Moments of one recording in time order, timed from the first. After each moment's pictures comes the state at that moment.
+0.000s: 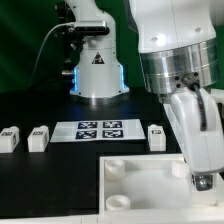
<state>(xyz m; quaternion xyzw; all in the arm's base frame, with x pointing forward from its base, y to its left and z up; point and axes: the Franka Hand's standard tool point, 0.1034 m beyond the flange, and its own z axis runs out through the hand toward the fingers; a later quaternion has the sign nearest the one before) 0.629 0.110 0.067 -0.70 0.71 0.03 0.09</state>
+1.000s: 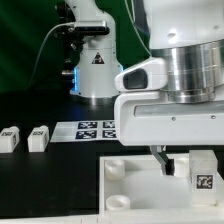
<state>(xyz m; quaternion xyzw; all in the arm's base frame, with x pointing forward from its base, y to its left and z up) 0.637 0.113 0.070 -0.99 0.12 -0.04 0.05</state>
